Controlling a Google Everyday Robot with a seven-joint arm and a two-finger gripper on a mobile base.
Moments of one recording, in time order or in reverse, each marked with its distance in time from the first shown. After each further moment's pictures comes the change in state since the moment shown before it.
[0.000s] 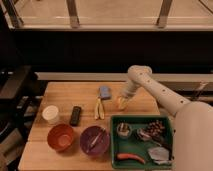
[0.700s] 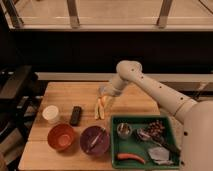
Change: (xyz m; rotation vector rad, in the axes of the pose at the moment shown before) arm -0.110 0.036 -0.025 -0.017 -0.136 -0.167
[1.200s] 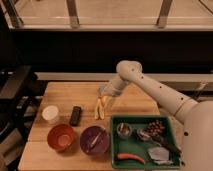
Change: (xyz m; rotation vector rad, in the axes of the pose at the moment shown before) arm 0.001 0.001 -0.001 0.002 0.002 0.000
